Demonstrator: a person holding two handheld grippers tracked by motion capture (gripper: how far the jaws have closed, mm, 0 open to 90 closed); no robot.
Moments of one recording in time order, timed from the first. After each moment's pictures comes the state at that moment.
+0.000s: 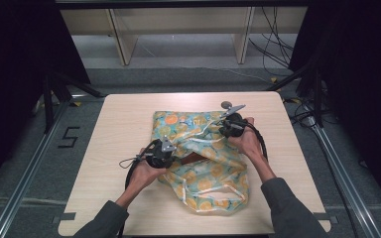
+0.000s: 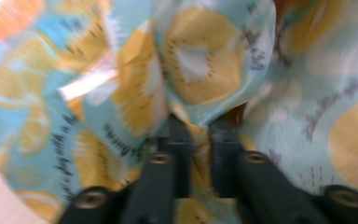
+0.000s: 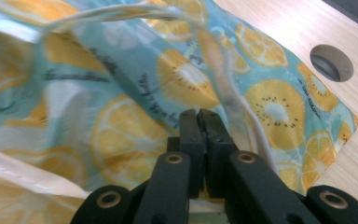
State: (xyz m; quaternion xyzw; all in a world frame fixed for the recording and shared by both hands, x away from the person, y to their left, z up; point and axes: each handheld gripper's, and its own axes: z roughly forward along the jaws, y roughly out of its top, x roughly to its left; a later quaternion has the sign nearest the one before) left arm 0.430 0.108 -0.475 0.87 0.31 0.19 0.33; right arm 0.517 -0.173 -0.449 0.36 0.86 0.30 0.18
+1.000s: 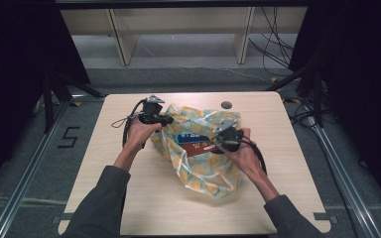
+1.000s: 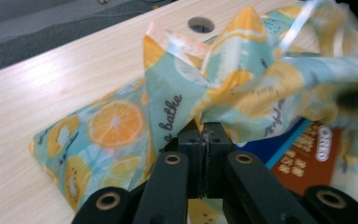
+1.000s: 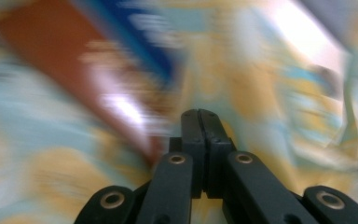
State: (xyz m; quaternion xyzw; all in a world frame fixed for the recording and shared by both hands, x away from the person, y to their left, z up) left arm 0.526 0.132 -0.414 0.81 0.39 0.14 0.41; right arm 0.469 -0.158 -0.441 0.30 0.89 0.25 0.25
